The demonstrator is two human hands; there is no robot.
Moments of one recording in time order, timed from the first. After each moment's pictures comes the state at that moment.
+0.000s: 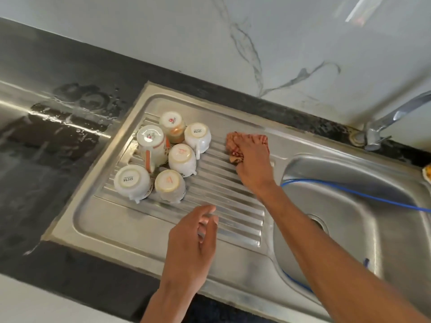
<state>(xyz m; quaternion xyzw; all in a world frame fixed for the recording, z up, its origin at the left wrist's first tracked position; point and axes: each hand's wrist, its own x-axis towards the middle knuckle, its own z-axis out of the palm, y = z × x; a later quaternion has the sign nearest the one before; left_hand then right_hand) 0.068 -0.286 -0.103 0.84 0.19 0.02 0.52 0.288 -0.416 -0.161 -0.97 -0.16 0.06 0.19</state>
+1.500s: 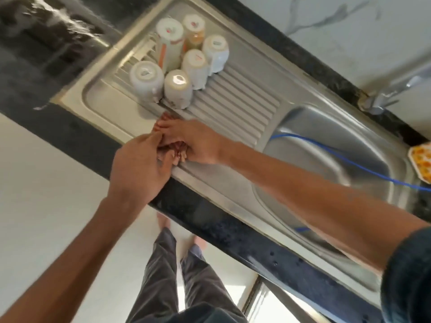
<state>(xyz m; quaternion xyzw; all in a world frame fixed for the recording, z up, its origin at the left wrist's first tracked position) -0.014 -0.259 -0.095 0.96 0.21 0.00 0.20 0.138 -0.365 -0.117 -0.69 -0.64 0.22 0.24</state>
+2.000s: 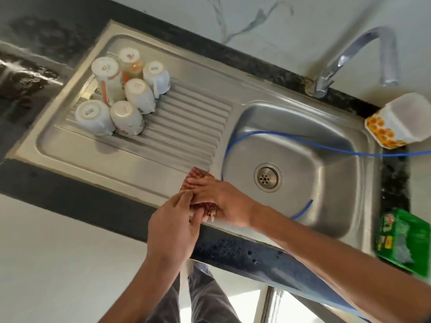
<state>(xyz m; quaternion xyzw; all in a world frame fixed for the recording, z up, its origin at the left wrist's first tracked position) -0.026 -0.399 -0.091 0.97 0.12 -0.07 0.22 0.092 -0.546 -0.138 -0.76 -0.52 0.22 0.33</state>
